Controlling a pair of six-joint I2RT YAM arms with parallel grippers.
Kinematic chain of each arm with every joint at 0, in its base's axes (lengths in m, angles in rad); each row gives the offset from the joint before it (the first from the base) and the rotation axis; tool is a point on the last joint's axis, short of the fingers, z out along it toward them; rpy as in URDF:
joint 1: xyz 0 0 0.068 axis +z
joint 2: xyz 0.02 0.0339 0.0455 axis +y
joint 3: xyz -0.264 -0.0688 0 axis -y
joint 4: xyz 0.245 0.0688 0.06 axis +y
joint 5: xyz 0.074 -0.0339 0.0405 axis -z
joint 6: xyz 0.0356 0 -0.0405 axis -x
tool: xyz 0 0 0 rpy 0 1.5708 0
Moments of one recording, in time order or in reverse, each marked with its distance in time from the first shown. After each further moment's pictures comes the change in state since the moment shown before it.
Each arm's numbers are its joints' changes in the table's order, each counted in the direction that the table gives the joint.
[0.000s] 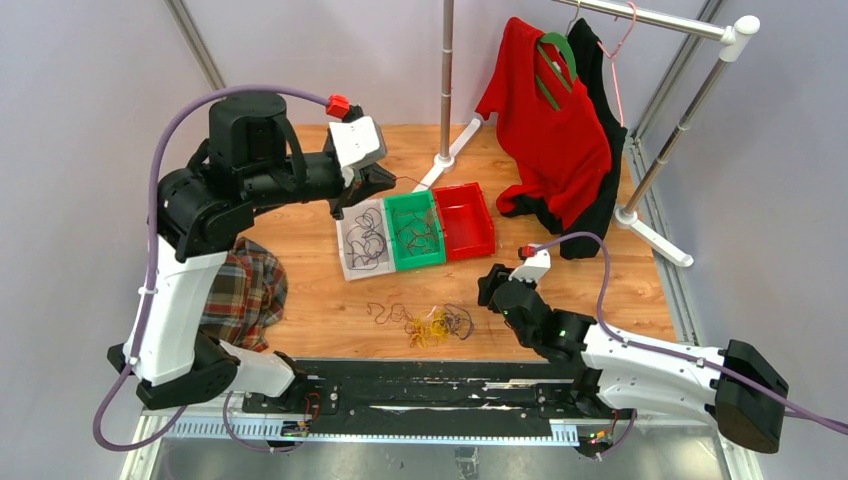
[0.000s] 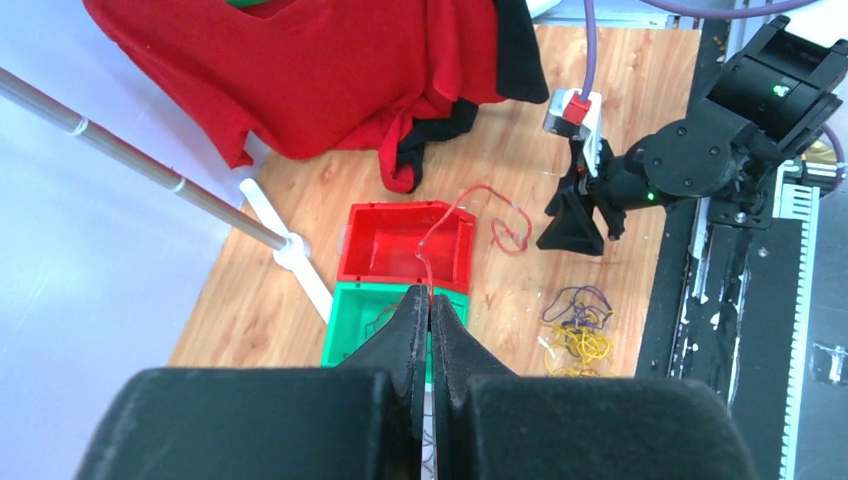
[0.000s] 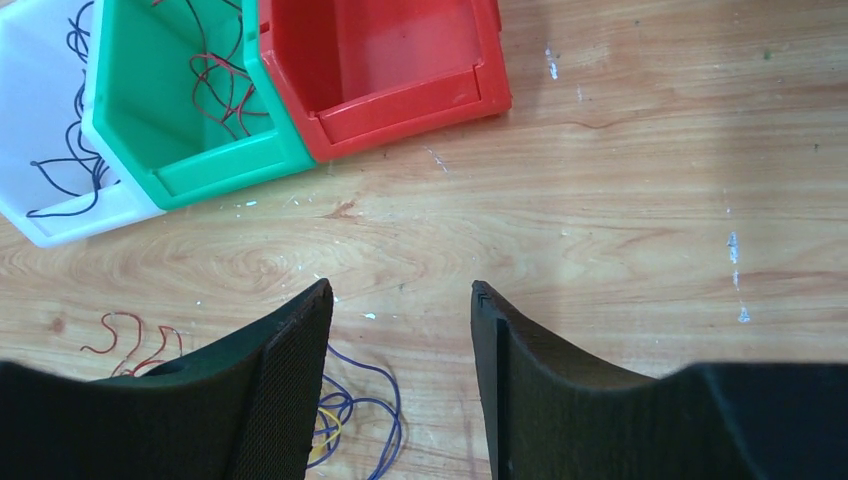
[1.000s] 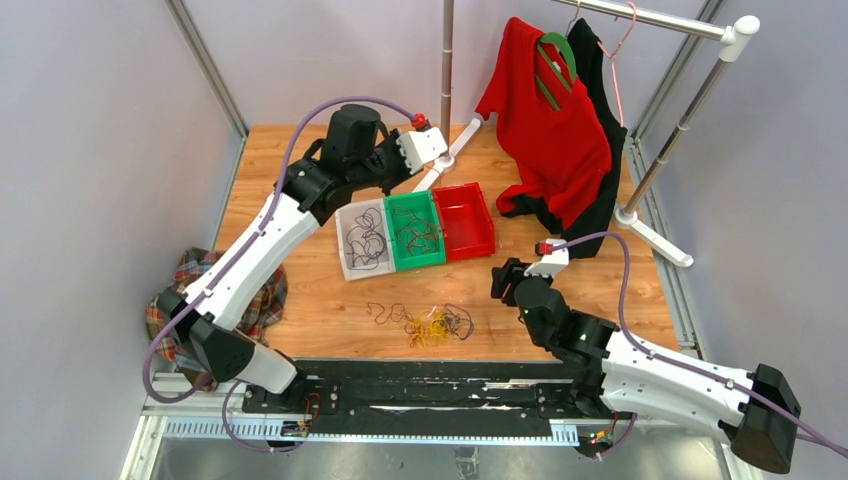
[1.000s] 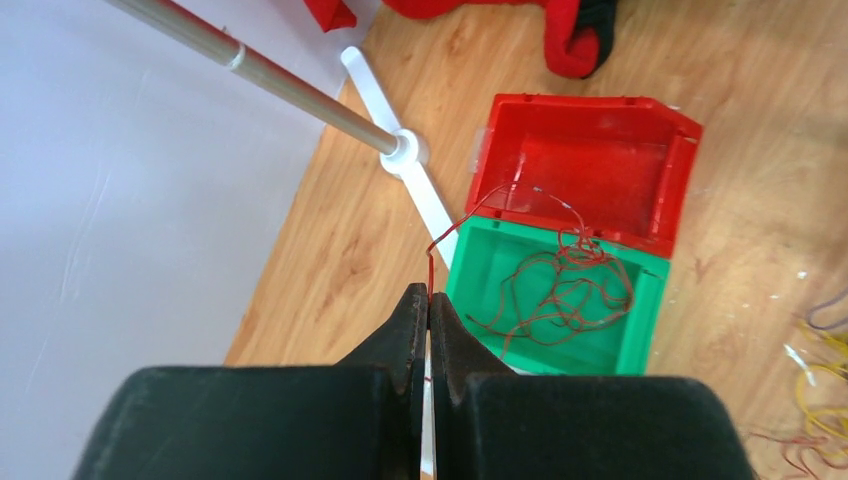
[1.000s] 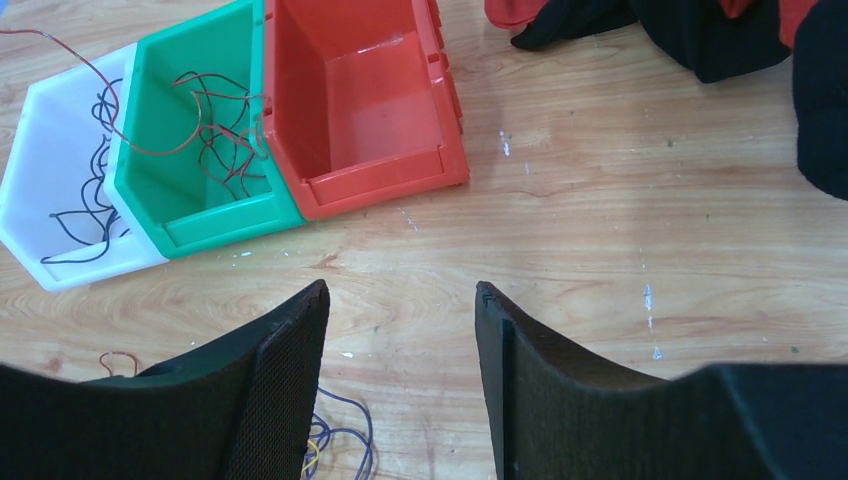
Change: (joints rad) left arm 0.058 0.092 -0.540 -0.513 -0.285 -0.196; right arm -0.030 -0.168 0.010 0.059 0.055 0.133
